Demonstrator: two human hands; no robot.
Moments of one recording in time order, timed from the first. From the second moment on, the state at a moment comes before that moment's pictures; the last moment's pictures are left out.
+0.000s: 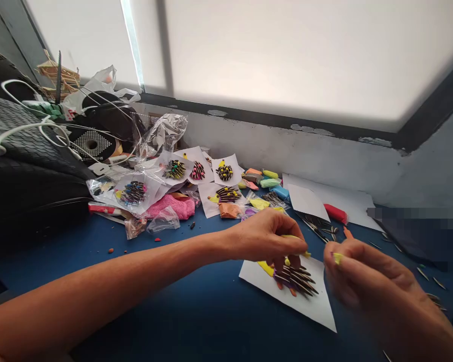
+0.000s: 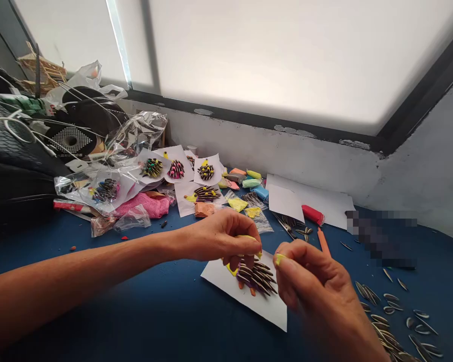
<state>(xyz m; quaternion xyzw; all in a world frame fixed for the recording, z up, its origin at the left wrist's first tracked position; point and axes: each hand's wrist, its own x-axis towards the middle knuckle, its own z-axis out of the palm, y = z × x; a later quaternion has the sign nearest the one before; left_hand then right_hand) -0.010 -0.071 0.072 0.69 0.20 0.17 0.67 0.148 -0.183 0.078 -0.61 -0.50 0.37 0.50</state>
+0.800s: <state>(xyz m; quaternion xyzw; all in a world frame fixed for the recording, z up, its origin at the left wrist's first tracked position) -0.012 -0.074 0.066 0.59 0.16 0.14 0.78 0.159 -0.179 0.068 -0.59 -0.65 0.11 0.46</state>
